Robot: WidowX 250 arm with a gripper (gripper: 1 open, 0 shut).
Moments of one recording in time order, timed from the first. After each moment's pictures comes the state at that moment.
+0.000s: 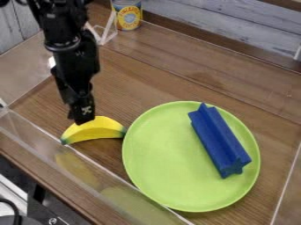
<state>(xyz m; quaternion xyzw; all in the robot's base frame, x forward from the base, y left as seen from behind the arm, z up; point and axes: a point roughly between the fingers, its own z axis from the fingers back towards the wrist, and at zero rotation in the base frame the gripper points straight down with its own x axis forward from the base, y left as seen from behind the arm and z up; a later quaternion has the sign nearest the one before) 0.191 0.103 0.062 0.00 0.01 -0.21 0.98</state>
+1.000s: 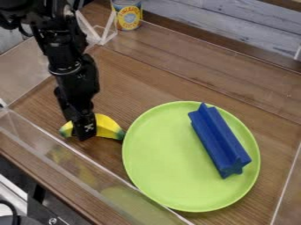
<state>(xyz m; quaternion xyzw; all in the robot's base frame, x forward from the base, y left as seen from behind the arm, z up) 0.191 0.107 0.027 -0.02 0.02 -0.19 0.98</state>
